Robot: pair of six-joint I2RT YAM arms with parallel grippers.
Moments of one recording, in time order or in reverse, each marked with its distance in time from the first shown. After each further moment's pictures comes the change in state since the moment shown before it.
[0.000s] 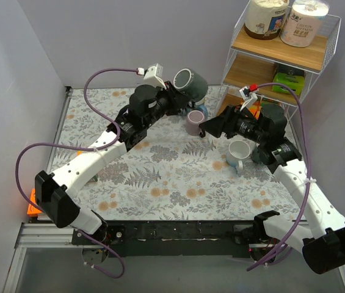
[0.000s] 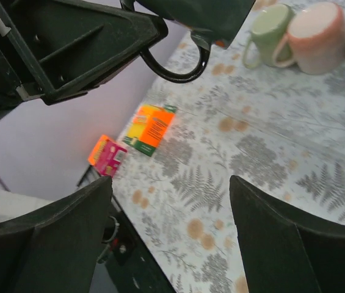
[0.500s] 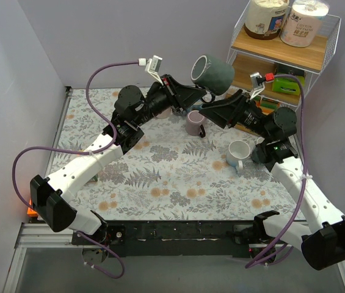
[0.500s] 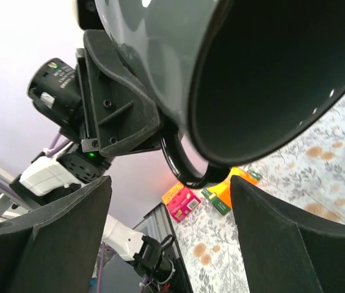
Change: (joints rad) left arm 0.000 -0.066 -0.037 0.414 0.415 -0.103; right arm 0.000 0.038 -0.040 0.642 -0.180 0.399
